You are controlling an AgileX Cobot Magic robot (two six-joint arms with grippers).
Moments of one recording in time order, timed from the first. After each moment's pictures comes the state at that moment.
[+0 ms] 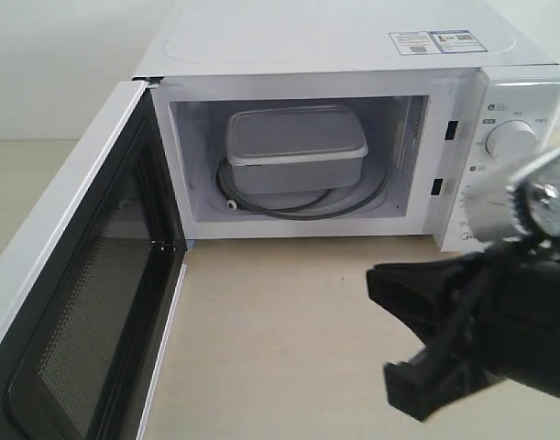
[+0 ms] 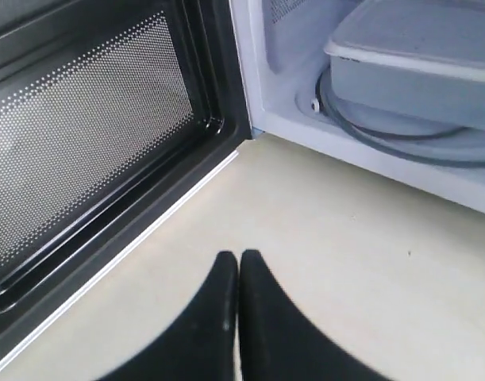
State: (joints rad) left arm -0.03 0.00 0.00 -0.03 0.28 0.05; right arm 0.77 0.96 -0.36 0.57 -0.14 -0.35
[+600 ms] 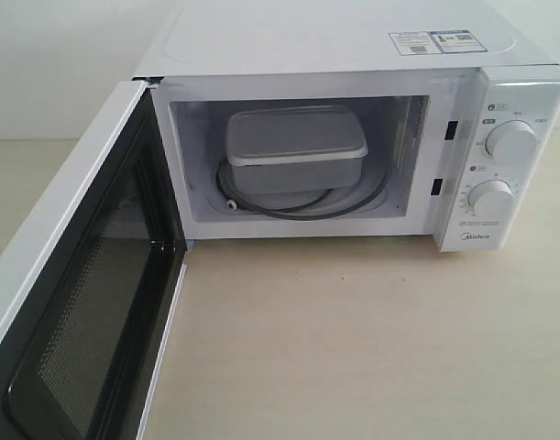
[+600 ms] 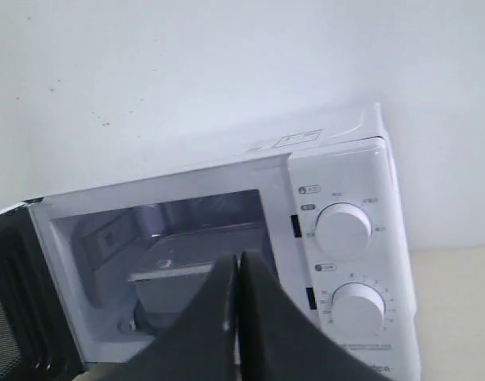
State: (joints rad) left arm -0.03 0.00 0.00 -0.03 0.28 0.05; right arm 0.29 0.05 -0.01 0.59 -0.14 -0.35
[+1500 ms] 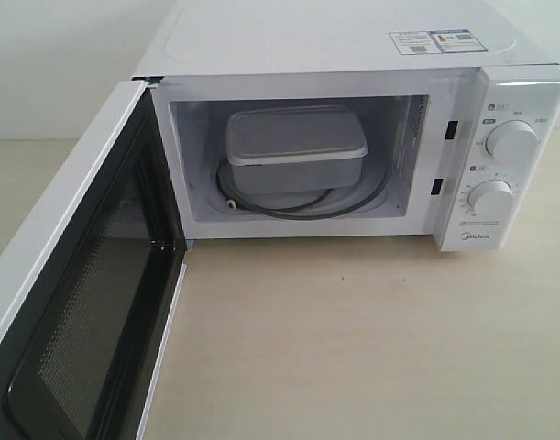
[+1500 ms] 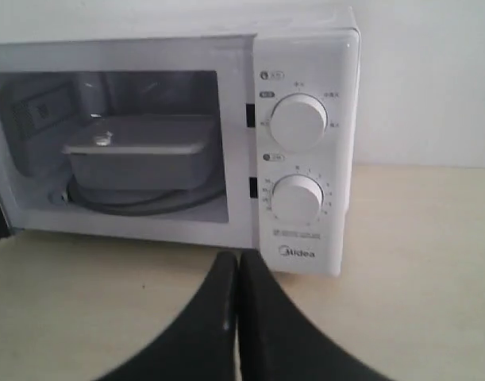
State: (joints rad) left arm -0.03 0.00 0.00 -0.03 0.28 0.05; right arm 0.15 0.00 0.00 -0.02 0.19 0.08
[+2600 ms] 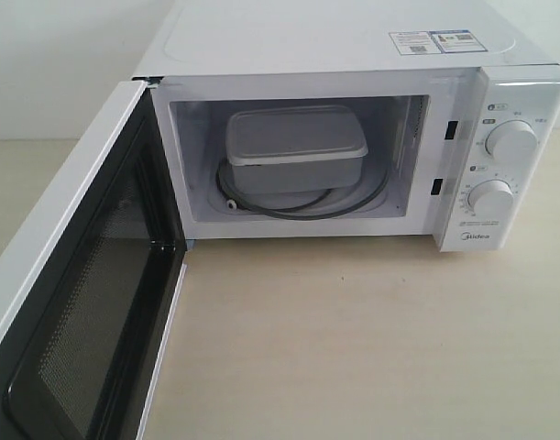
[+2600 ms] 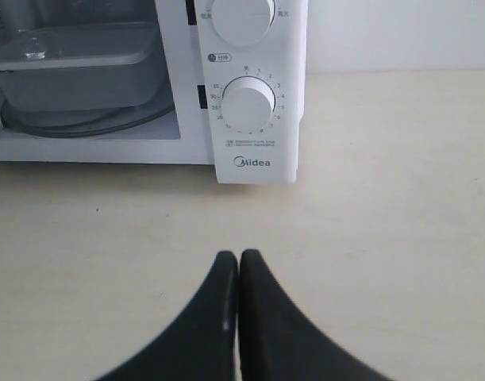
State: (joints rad) left arm -0.03 0.00 0.00 -0.03 0.28 0.05; right arm 0.10 0.00 0.00 -0.11 0.36 0.19
